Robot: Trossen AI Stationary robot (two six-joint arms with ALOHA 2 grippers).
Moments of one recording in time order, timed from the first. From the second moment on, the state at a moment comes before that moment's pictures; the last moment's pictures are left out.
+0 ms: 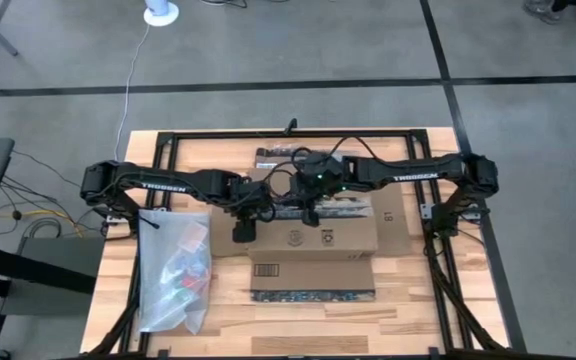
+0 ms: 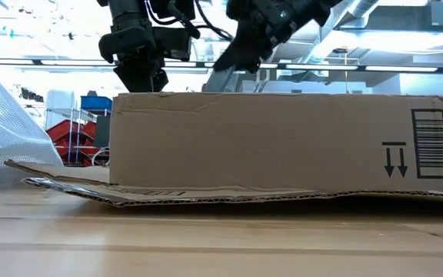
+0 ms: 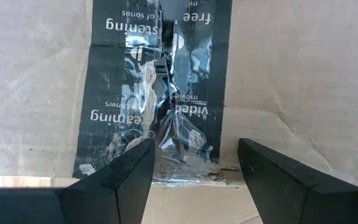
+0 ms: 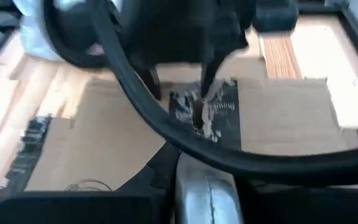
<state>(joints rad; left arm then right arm) 0.04 1.57 1.19 -0.88 -0.08 -0.01 -0.12 1.66 1.26 -0.25 -0.15 -0.11</state>
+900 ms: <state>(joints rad) 0.04 1.58 1.19 -0.89 -0.08 -0.01 -0.15 1.59 1.26 -0.55 -0.15 -0.15</state>
